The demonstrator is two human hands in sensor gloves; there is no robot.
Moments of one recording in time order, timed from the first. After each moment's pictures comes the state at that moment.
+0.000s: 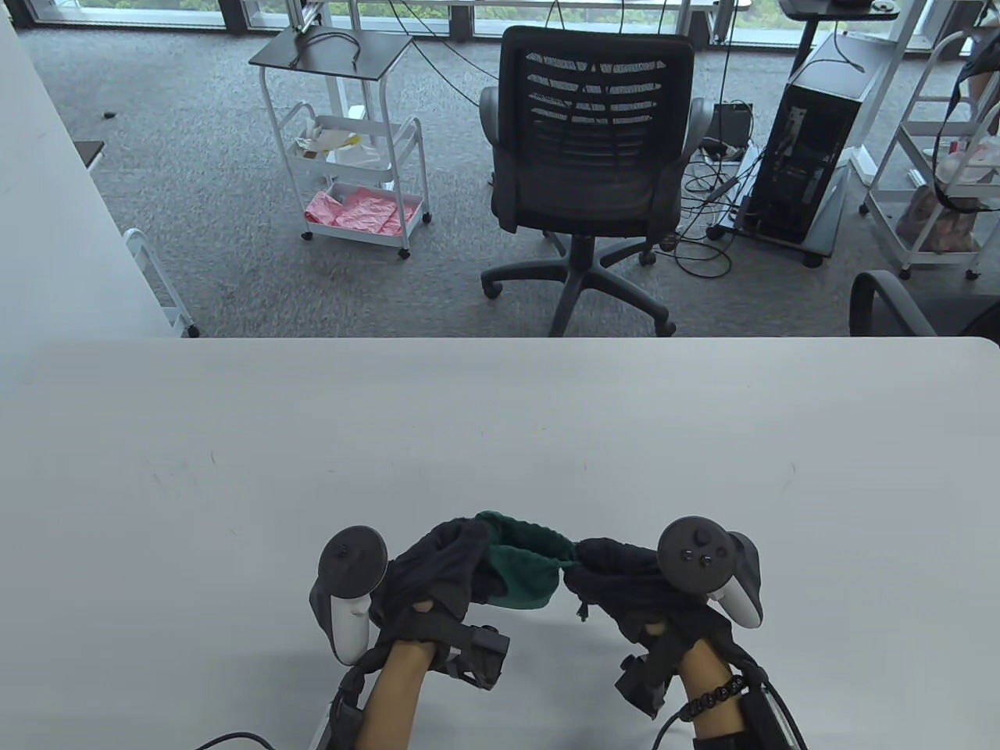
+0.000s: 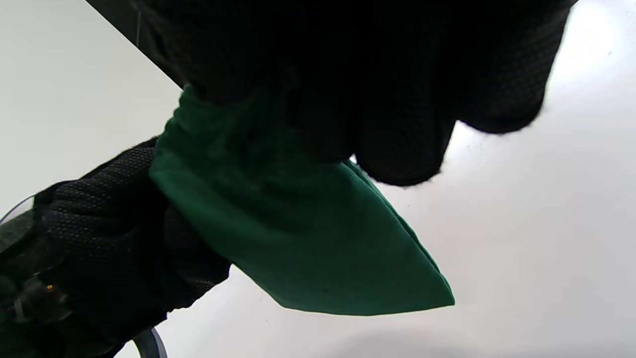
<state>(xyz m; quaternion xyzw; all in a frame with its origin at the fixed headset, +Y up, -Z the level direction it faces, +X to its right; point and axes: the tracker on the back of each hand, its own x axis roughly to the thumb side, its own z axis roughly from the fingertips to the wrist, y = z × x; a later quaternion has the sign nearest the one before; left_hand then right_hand) -0.147 -0.688 -0.318 -0.04 0.00 0.62 0.79 0.142 -0.674 -0.322 0.19 0.04 0.89 0.42</state>
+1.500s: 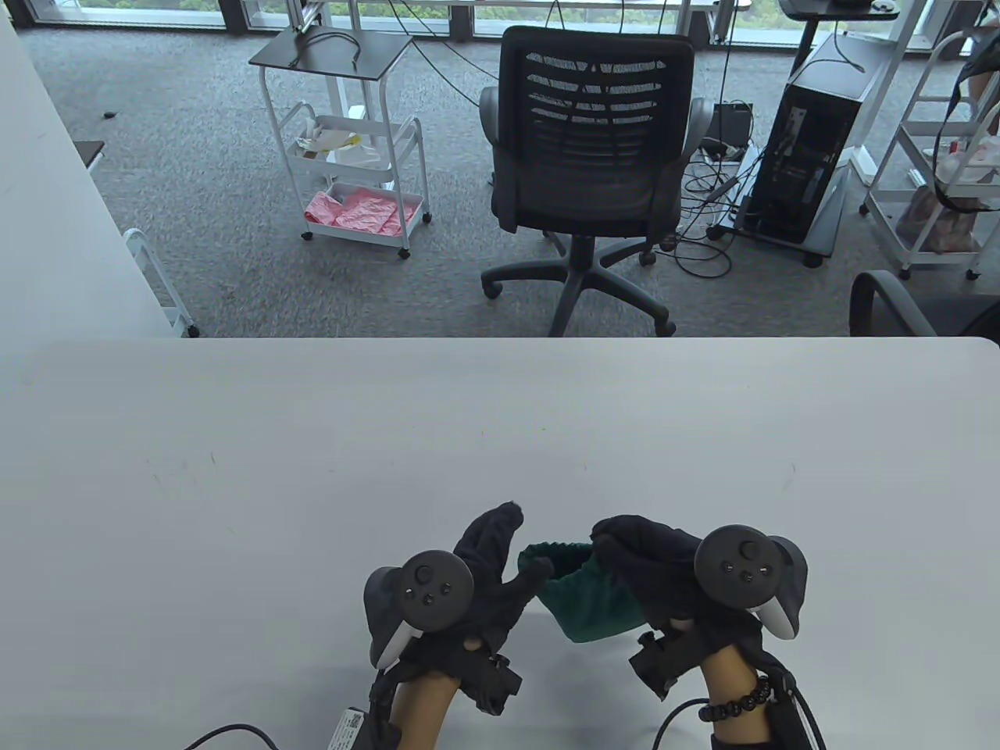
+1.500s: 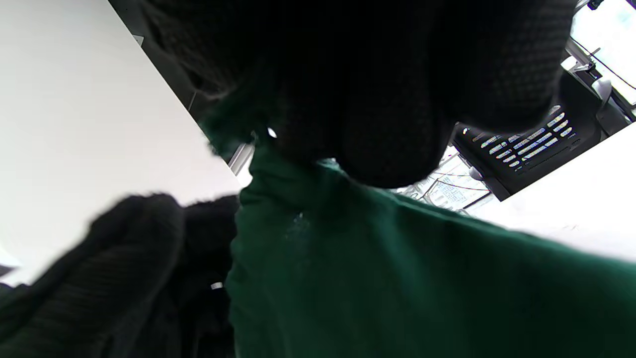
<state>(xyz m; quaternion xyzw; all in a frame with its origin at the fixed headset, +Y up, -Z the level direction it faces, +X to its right) -0.092 -0.660 -0.296 0.07 -0.21 0.34 0.91 0.162 -0.628 -0.306 0.19 -0.11 0.89 0.39</state>
